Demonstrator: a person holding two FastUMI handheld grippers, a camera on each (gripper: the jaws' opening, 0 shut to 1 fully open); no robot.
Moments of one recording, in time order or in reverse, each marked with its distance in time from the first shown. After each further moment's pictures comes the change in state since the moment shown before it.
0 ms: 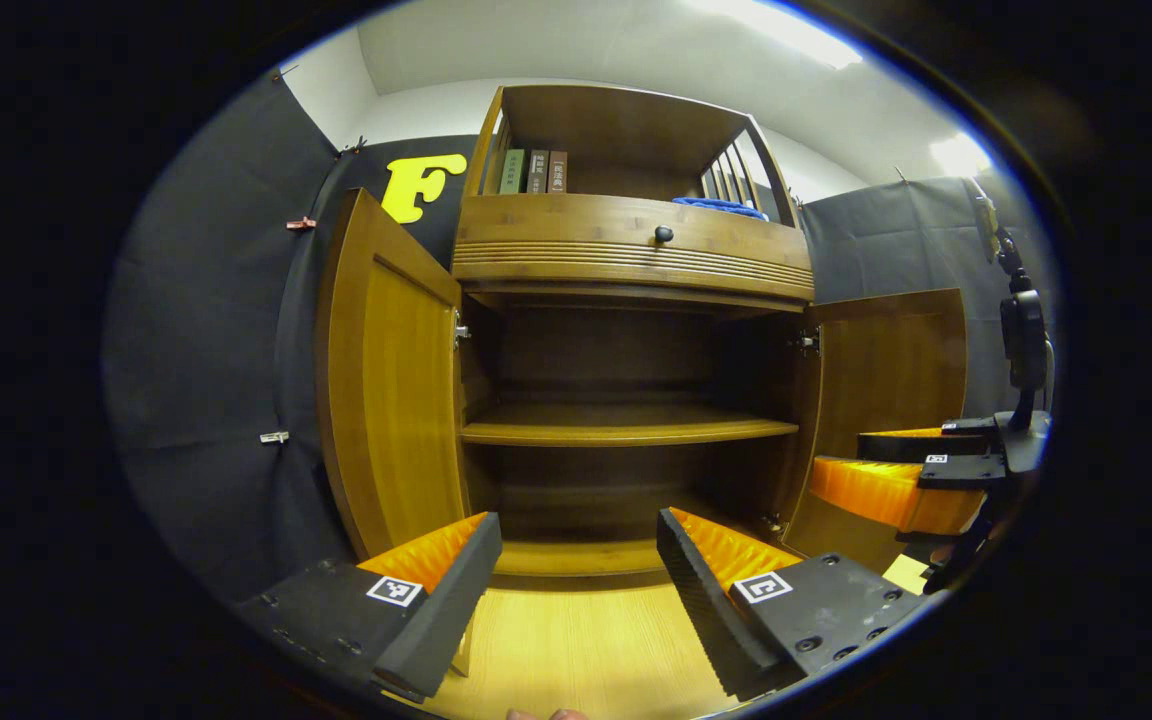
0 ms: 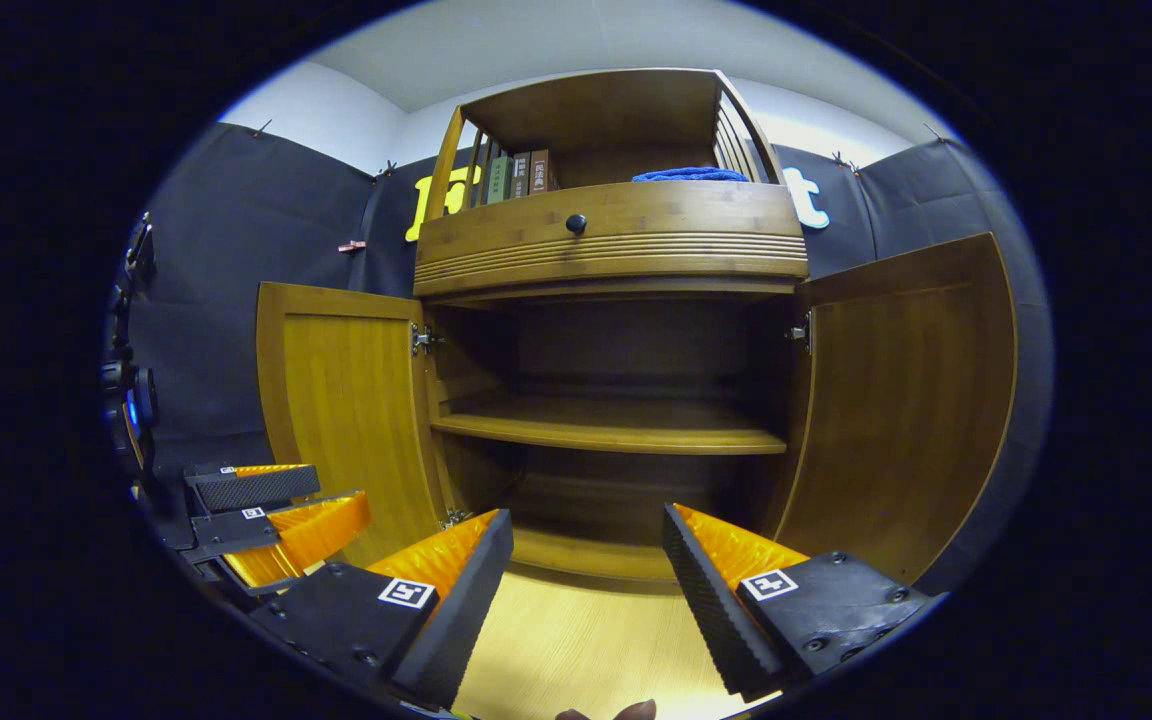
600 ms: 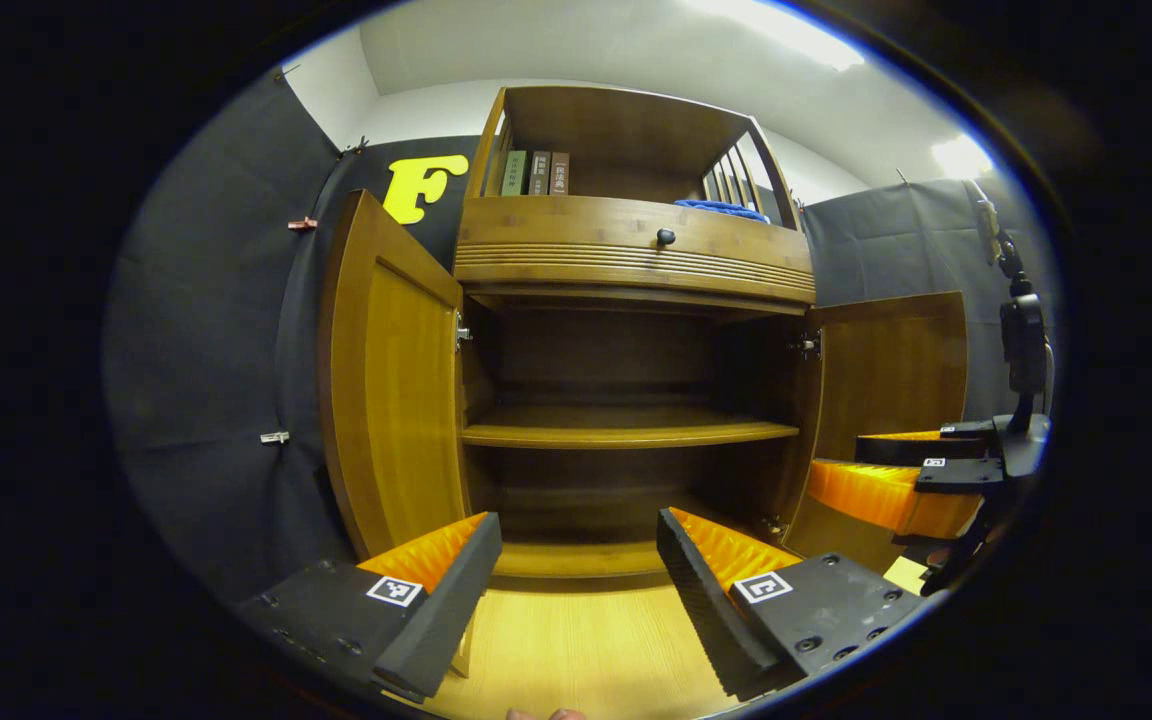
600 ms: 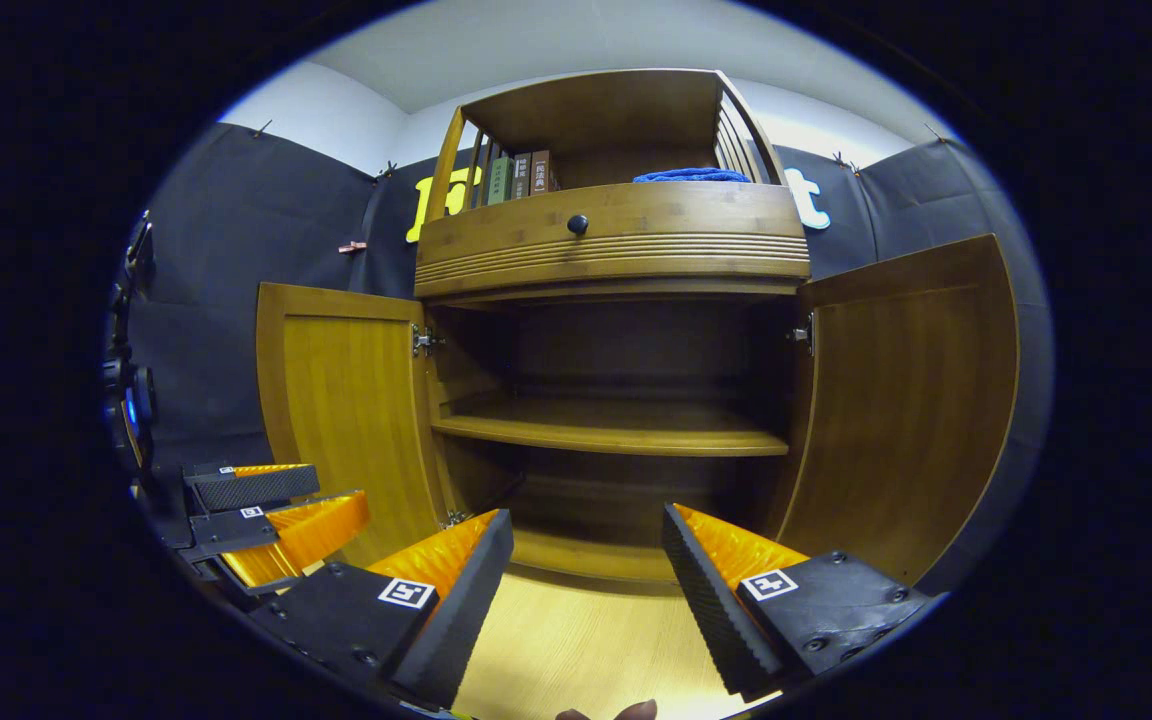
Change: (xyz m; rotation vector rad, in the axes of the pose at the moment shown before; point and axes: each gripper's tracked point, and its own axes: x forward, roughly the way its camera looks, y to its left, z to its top) left arm 0.000 0.000 0.003 -0.003 -0.006 0.003; right arm -0.001 0.003 0.001 -0.002 -0.003 0.002
